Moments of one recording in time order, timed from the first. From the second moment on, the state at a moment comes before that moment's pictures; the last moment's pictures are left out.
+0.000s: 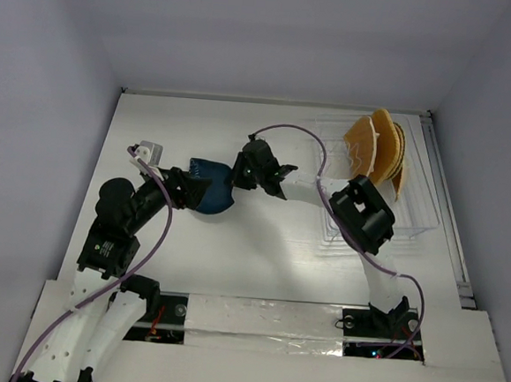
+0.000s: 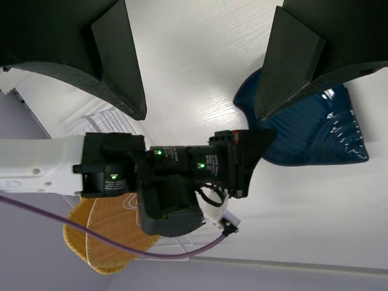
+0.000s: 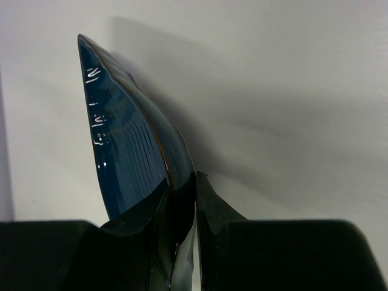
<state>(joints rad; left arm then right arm) -0.24 0.56 0.70 -0.24 0.32 -0.40 0.78 2.14 1.52 0.00 -0.03 0.80</state>
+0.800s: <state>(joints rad) -0.24 0.59 0.70 -0.24 0.33 -0.40 0.87 2.45 1.75 0.32 -0.09 1.26</state>
